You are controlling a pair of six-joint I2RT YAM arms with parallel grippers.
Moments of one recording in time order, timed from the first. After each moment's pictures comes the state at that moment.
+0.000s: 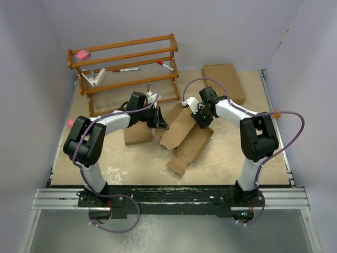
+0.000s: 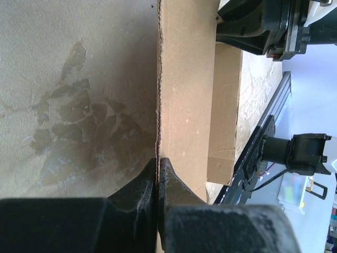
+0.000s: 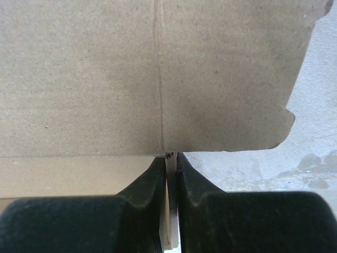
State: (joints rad) left arm -0.42 1.80 1.06 -0.02 0.74 -0.49; right arm 0.36 1.86 1.28 -0.64 -0.19 -0.57
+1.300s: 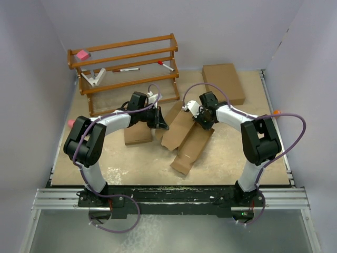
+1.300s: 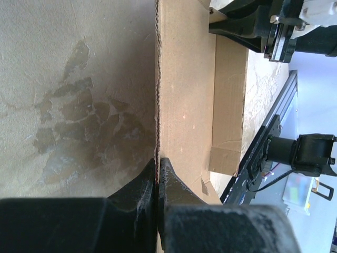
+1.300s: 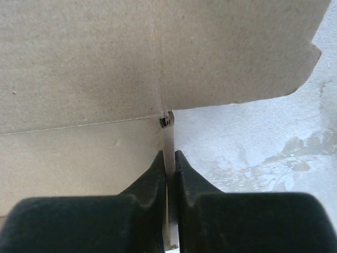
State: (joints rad) left arm -0.42 1.80 1.07 -0.05 0.72 -0.47; right arm 0.36 1.81 1.16 -0.52 -0.06 -0.62
